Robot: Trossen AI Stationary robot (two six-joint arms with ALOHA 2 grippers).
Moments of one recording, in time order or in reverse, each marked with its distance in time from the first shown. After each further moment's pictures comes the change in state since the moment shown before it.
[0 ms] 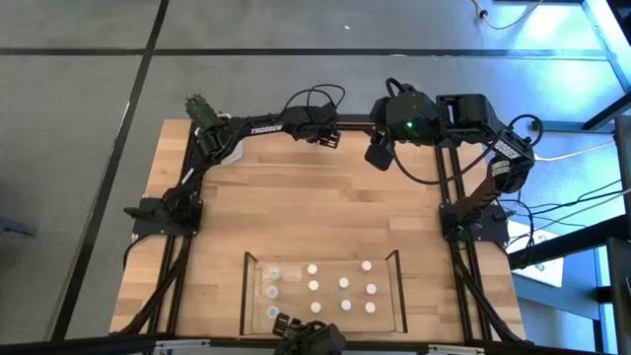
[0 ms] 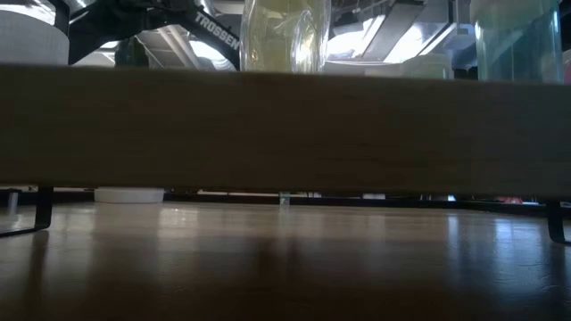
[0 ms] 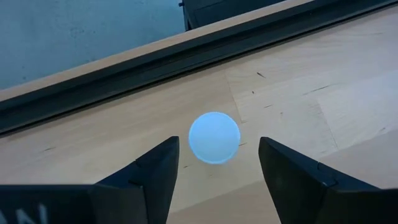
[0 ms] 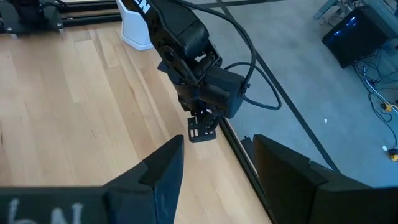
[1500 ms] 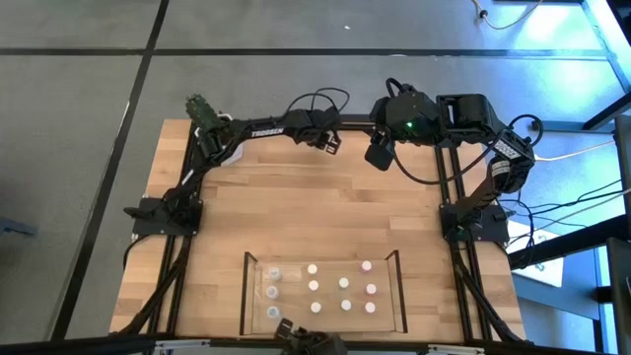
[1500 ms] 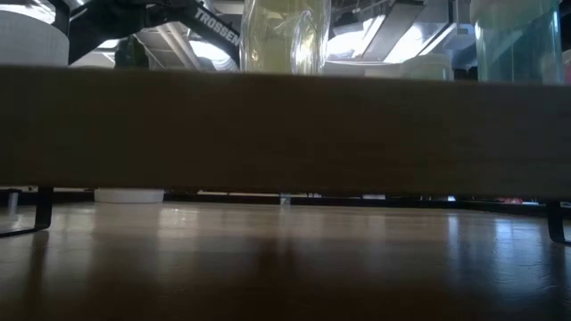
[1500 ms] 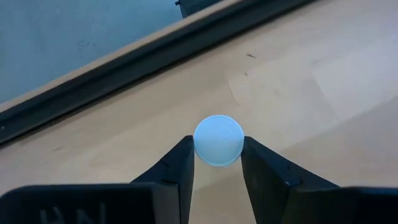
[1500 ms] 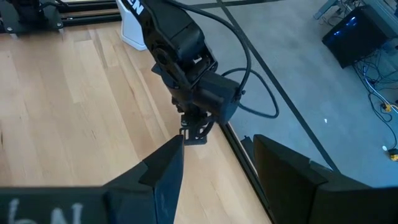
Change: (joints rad) left arm -0.034 -0.003 0.001 -0.037 -0.018 0.082; right arm 0.000 0.000 0.000 -0.001 0.000 0.000
